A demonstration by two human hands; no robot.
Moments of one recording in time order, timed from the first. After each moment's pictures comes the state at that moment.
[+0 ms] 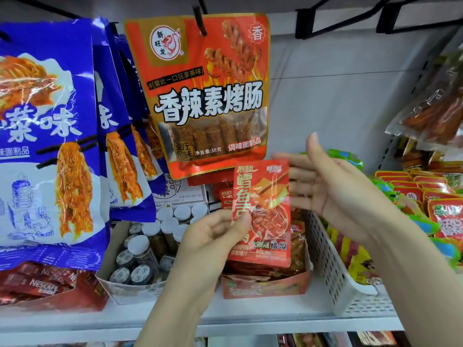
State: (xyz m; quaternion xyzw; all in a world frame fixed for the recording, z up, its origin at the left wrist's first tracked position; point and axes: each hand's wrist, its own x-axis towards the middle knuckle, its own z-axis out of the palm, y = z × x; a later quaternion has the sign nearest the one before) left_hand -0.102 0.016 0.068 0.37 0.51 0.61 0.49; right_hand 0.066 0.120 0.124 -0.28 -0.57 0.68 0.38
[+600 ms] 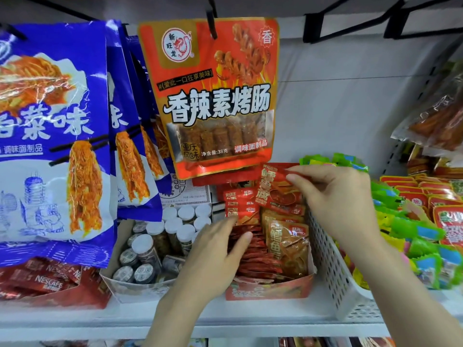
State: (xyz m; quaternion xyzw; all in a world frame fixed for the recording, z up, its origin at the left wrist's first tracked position) left_hand -0.124 0.030 0.030 0.62 0.72 0.27 0.15; right_hand 0.060 0.130 0.096 -0.41 -0.75 0.11 0.51
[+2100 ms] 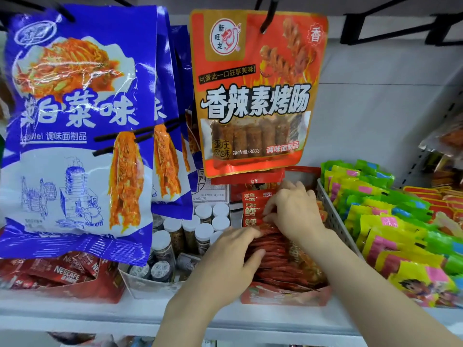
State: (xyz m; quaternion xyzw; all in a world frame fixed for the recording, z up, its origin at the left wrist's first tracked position) left_hand -0.143 0.028 0.019 0.68 0.65 0.29 0.16; right_hand -0.022 0.151 0.058 -0.51 -0.85 0.02 0.12
